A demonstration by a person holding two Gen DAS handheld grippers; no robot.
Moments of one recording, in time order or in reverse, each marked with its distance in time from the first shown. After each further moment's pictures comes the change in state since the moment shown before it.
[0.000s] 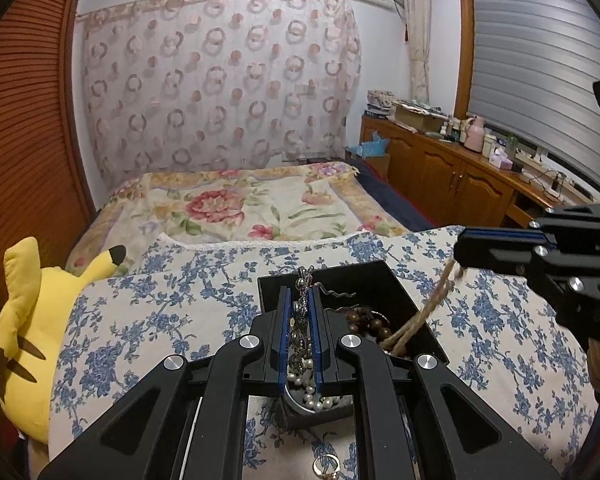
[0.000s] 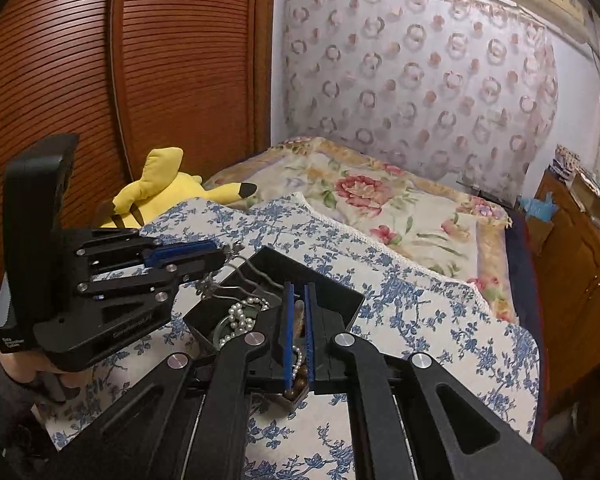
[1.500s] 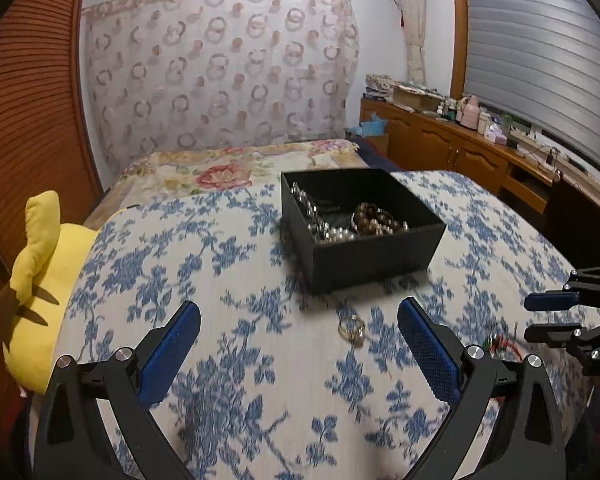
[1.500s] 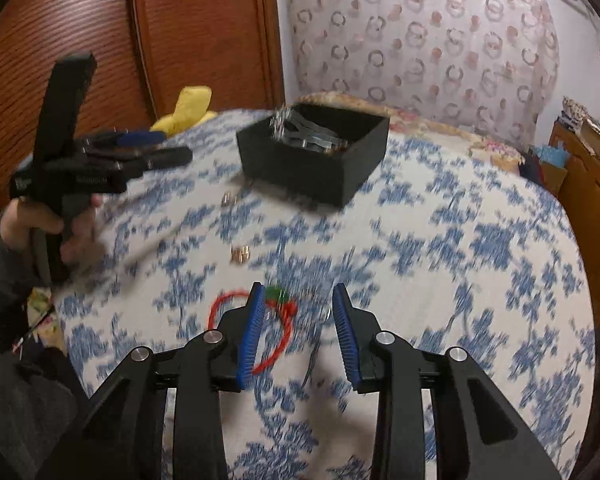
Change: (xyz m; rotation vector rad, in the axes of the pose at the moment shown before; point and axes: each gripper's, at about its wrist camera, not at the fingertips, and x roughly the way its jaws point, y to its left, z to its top) left arm -0.054 0.015 -0.098 0.023 0.046 0.009; right arm -0.040 0.028 -0.172 0.054 0.110 0.075
